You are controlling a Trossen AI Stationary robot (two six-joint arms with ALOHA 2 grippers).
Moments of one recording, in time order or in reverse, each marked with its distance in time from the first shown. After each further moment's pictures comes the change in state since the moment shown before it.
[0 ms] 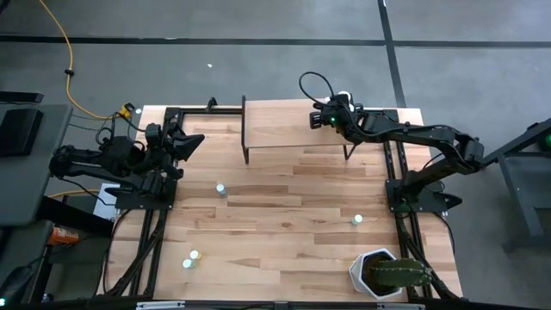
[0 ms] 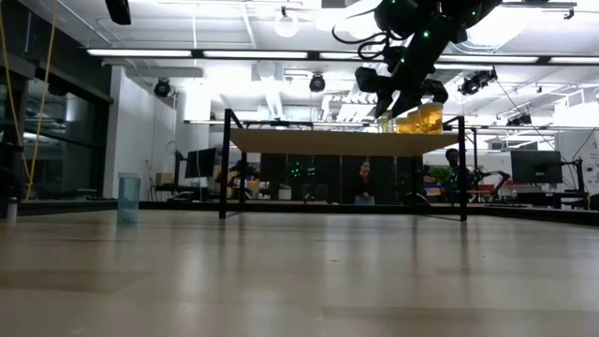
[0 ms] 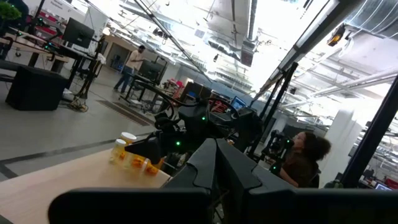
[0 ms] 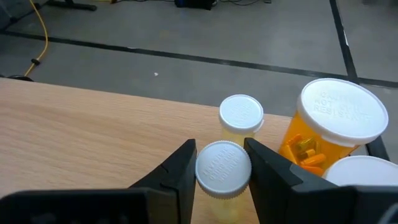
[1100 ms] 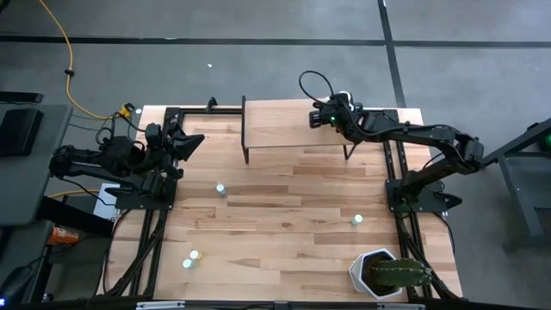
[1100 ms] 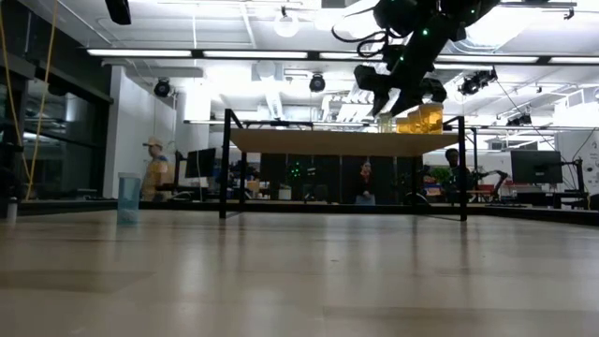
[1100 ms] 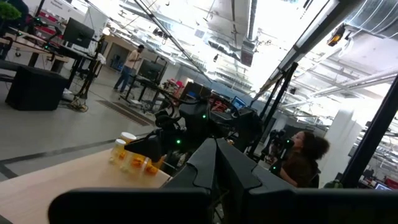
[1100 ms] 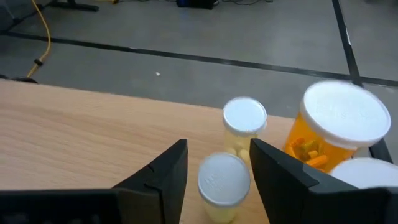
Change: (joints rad) left arm 0.000 0.000 0.000 0.000 0.000 0.000; right arm 0.000 0.001 0.017 -0.004 -0.006 0.001
